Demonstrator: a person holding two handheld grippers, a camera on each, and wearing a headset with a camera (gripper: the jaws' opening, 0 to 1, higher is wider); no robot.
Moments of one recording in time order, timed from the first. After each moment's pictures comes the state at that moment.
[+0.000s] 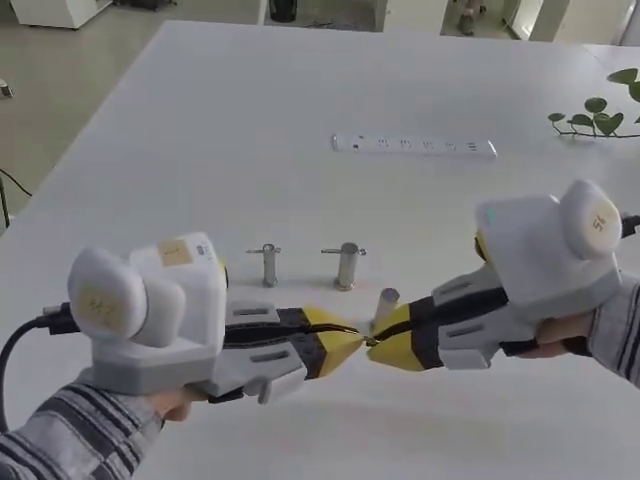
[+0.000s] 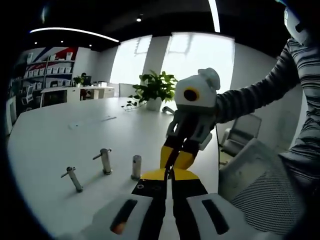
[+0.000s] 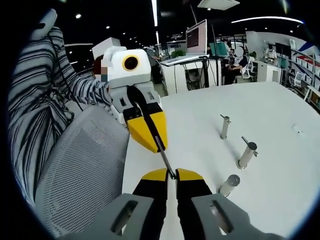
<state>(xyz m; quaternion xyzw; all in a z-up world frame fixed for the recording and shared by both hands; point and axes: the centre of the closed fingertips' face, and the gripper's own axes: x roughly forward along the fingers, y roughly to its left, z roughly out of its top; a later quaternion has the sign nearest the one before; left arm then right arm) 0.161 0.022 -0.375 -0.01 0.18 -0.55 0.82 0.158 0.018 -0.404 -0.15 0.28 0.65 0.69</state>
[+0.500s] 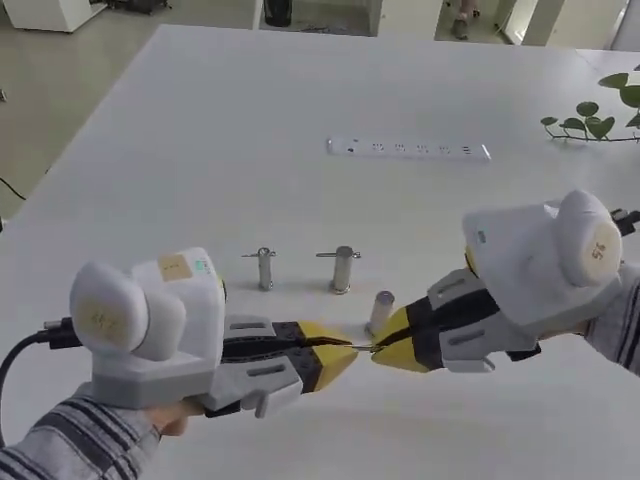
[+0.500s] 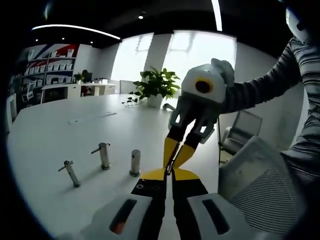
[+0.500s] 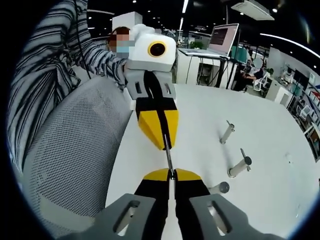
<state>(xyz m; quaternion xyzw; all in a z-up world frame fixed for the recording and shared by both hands) 0.158 0.021 -0.386 -0.01 0.19 -0.54 0.82 0.157 0.010 -0.410 -0.30 0.24 0.66 0.65</state>
